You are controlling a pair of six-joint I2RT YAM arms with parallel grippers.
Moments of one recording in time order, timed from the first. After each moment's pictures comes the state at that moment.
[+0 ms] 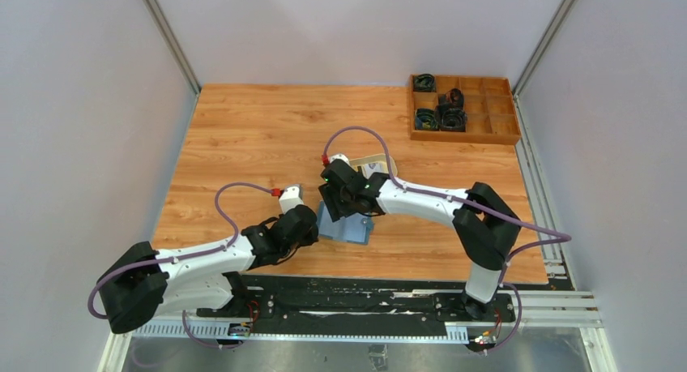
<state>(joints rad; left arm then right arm) -0.93 1.08 0.40 -0.12 -0.43 -0.92 0.98 1.77 1.21 -0.43 0.19 0.39</state>
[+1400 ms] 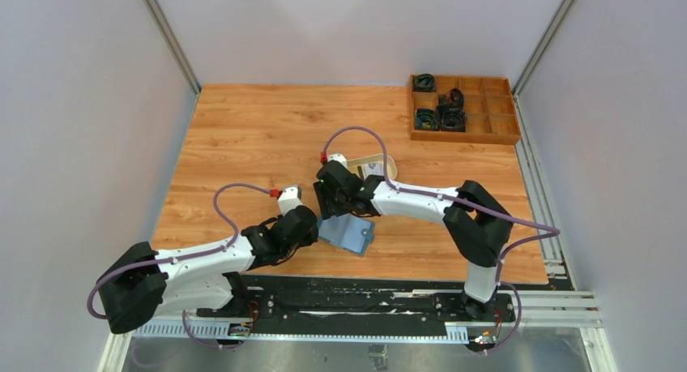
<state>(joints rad) -0.94 1.08 0.40 -0.14 -0.46 -0.94 0.99 1.81 1.24 -0.31 0.17 0.52</state>
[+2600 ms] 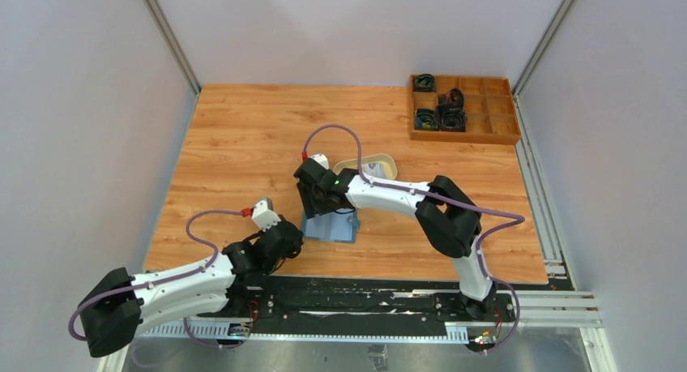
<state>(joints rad) -0.95 0.83 0.21 -0.15 -0.59 -1.22 1.03 2.02 1.51 -0.49 0.18 0.57</state>
